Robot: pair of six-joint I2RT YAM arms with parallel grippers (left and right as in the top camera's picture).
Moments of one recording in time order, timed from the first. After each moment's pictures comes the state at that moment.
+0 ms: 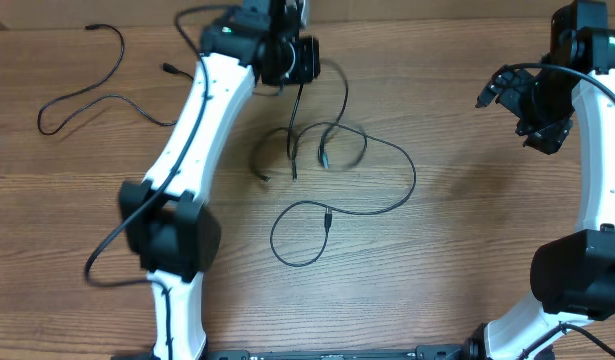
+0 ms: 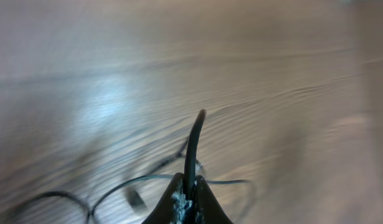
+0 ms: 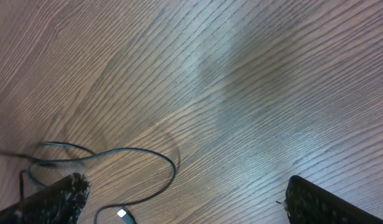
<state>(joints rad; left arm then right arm) -0.32 2.13 2.19 -0.96 0.41 -0.36 -0.16 1.86 1.94 -1.47 -0.12 0.51</state>
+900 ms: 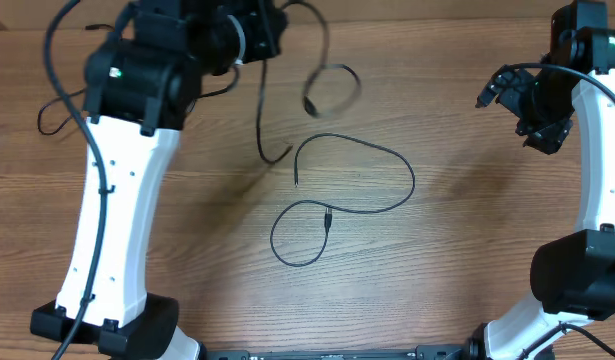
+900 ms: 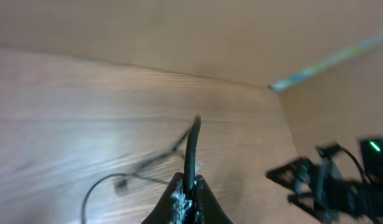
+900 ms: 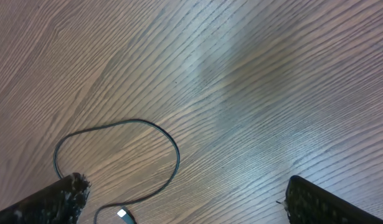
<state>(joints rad) -0.26 1.74 2.21 -1.04 0.32 -0.54 -0.16 1.86 1.94 -1.47 -0.12 0.51</state>
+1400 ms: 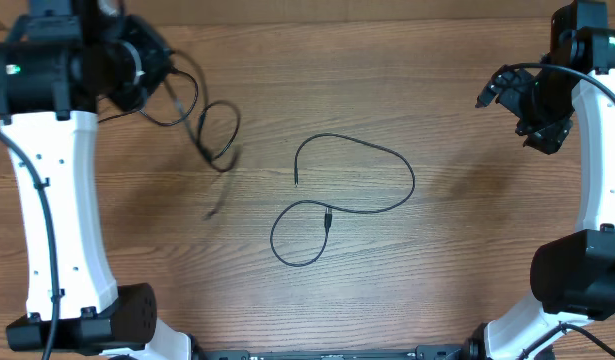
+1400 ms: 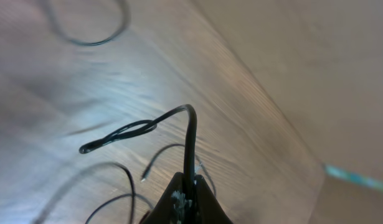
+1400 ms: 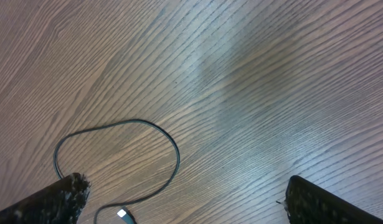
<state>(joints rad) 0.07 1.74 2.21 -1.38 0.26 -0.80 -0.16 1.86 1.94 -1.47 -0.12 0.51</state>
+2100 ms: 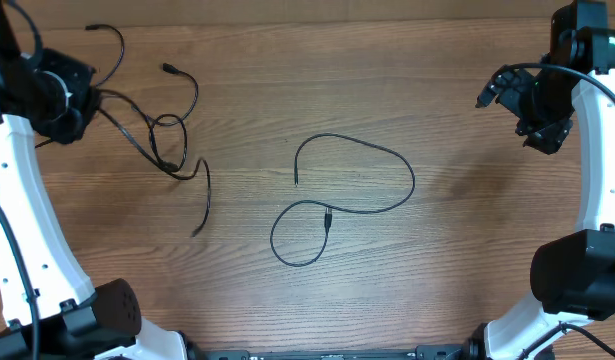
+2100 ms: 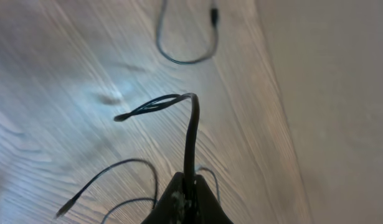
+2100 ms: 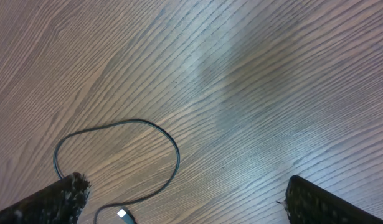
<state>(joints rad) 0.34 1.74 2.15 -1.49 0.25 -0.87 -0.16 1.86 1.94 -1.47 -0.12 0.51</state>
